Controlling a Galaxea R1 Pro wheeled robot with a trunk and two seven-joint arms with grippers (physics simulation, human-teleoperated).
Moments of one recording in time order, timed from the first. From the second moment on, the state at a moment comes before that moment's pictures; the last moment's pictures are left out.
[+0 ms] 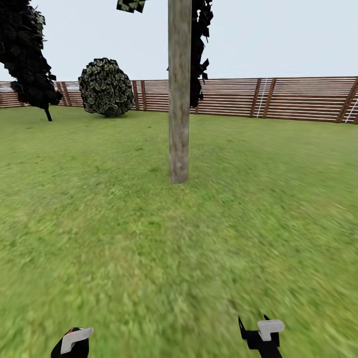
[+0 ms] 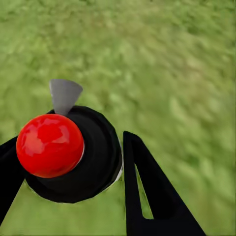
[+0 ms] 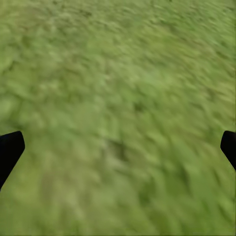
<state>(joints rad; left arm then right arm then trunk) -0.27 0.13 0.14 -0.33 0.08 -0.53 0.01 -0.34 -0.08 0.00 -0.24 0.06 -0.68 0.00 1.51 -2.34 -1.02</state>
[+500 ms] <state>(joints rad) -0.27 0.13 0.14 -0.33 0.08 -0.53 0.01 -0.34 -0.08 0.00 -0.23 0.06 -0.68 0.00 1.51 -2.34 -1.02</state>
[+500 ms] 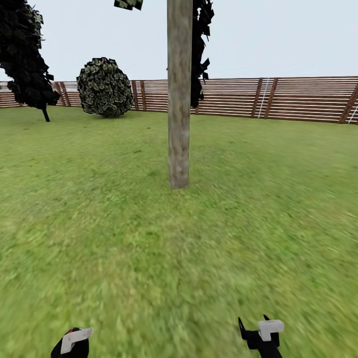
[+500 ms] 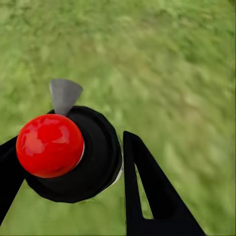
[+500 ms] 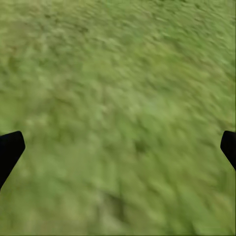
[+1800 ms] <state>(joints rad) -0.27 0.13 0.14 -0.33 0.07 -0.53 0.01 -0.34 -0.08 0.00 -0.24 0.06 -0.68 0.00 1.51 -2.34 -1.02</state>
